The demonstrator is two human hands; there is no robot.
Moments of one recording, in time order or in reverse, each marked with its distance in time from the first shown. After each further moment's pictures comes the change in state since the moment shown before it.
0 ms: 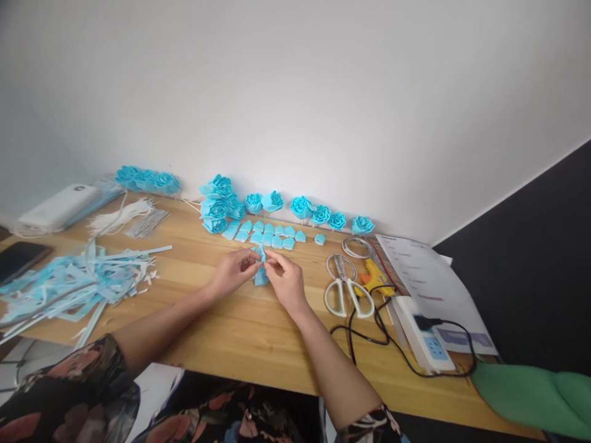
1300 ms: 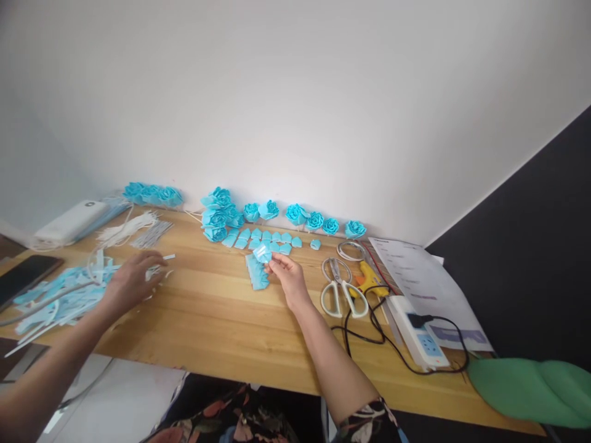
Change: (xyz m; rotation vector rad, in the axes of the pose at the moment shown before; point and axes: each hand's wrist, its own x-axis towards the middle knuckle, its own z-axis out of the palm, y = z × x) left_hand -0.074 -0.058 -0.169 0.769 0.183 -0.060; right_hand 0.010 0.003 -0.005 0.619 0.012 0.317
